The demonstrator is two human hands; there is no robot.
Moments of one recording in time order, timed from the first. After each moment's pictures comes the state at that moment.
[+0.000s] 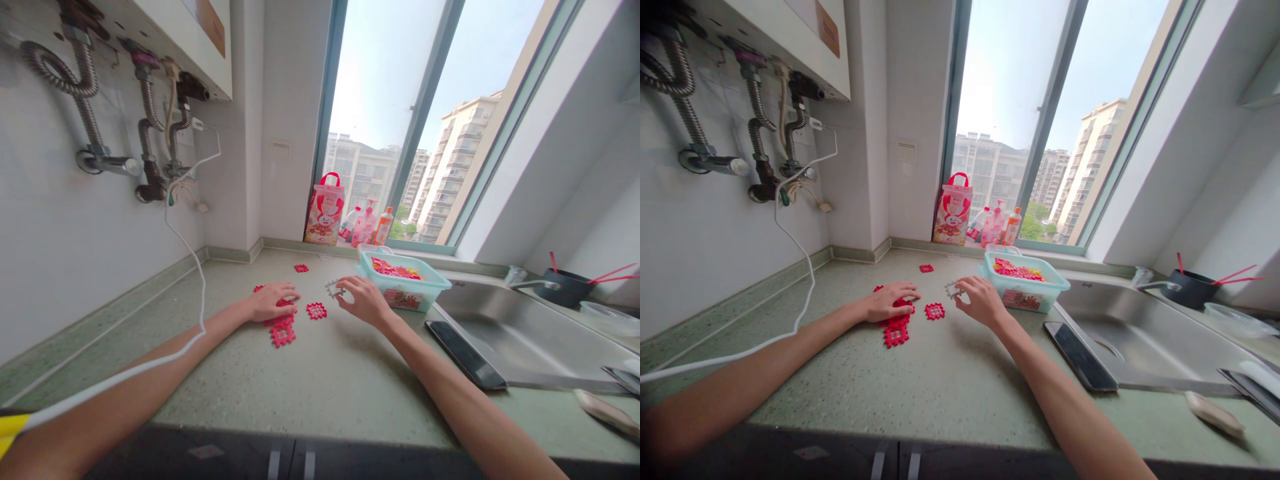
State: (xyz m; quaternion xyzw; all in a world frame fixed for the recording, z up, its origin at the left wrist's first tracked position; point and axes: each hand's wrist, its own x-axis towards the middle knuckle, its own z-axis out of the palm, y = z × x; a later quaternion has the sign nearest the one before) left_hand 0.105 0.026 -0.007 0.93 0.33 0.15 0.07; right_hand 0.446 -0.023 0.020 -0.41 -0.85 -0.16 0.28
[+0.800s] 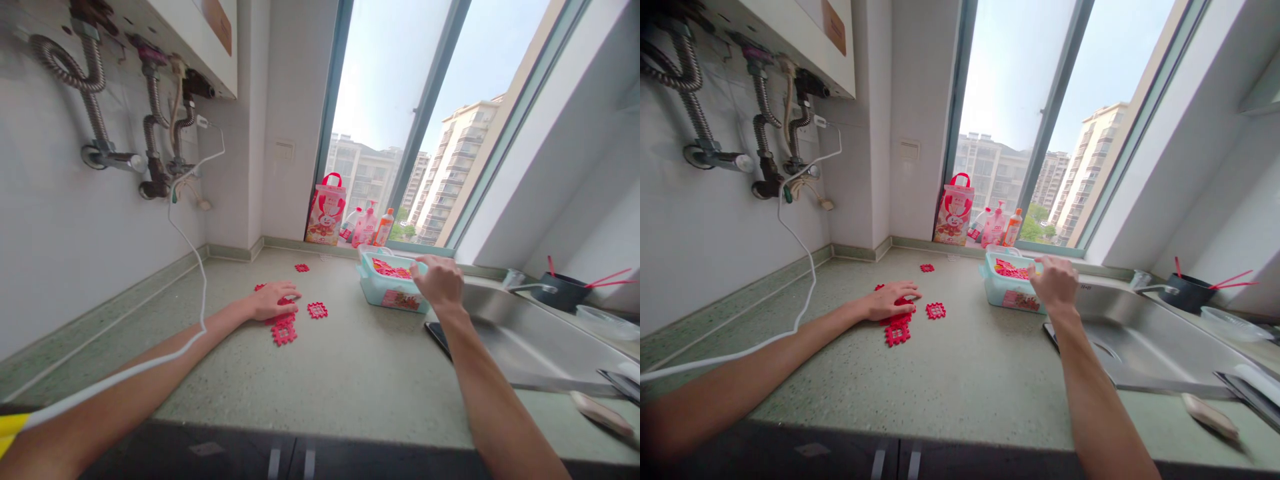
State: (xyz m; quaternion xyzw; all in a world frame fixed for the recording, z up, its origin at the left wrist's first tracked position) left_hand 0.105 0.025 -0.007 0.93 0.33 0.16 0.08; right_hand 0.577 -0.032 0.075 -0.67 -0.57 -0.34 0.33
